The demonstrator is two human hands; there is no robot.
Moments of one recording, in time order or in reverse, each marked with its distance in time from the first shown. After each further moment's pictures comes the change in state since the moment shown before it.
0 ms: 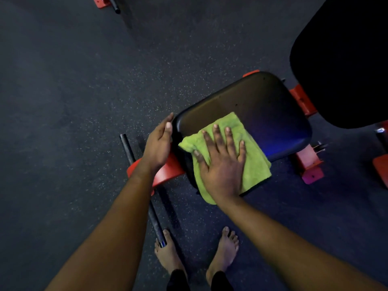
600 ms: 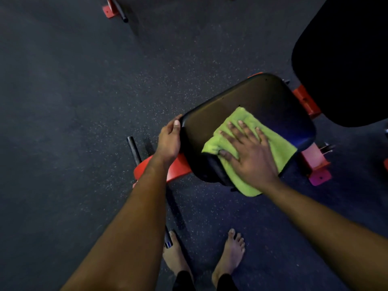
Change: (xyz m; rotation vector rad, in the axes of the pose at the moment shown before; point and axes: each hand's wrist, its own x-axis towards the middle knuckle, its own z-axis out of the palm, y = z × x) left_hand 0.014 0.009 0.018 -0.151 0.091 -0.104; right_hand 0.027 0.076 -0.021 -0.039 -0.103 -0.282
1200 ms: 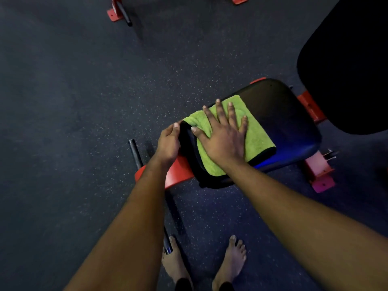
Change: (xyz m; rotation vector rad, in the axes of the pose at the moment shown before) left_hand 0.002 0.004 -0.006 -0.154 -0.057 -0.047; right_hand 0.082 -0.068 0.004 0.051 0.013 0.250
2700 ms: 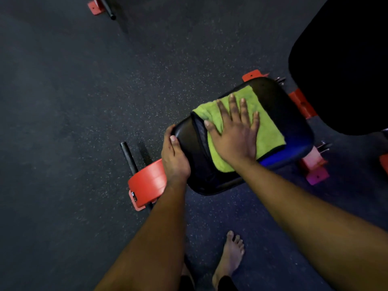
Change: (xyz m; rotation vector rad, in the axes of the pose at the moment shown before) left_hand -0.008 -0.034 0.046 0.219 0.394 0.207; right_hand 0.016 0.044 -0.008 -0.009 0.110 0.106
